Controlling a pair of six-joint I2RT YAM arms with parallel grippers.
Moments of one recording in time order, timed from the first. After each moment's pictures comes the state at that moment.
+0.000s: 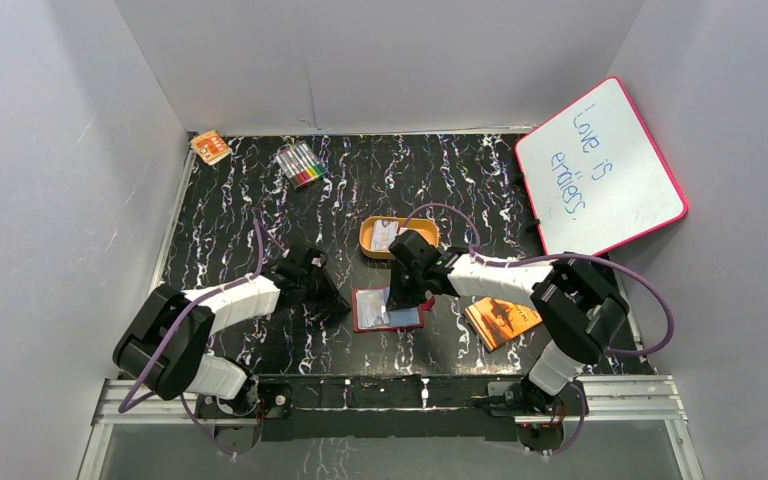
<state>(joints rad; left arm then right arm) -0.55 1.40 0.55 -0.17 0.21 -1.05 0.90 1.63 0.91 -0.32 -0.12 0.83</state>
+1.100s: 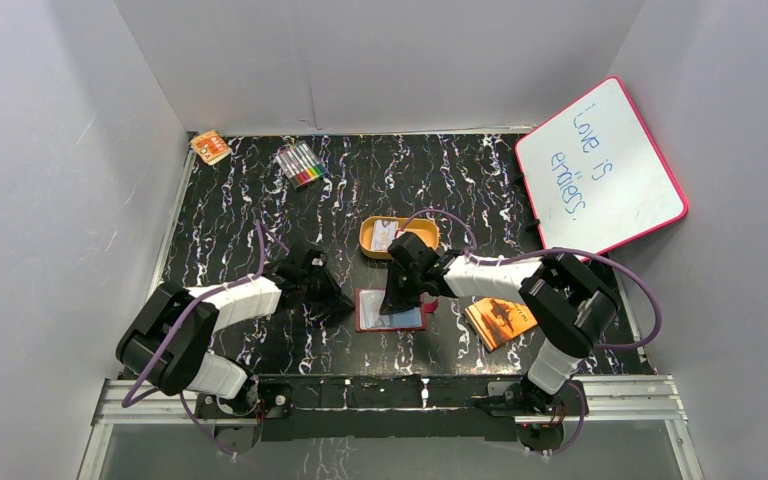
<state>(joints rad) -0.55 1.42 0.53 -0.09 0.25 -1.06 0.90 1.68 0.89 -0.23 -0.21 0.88</state>
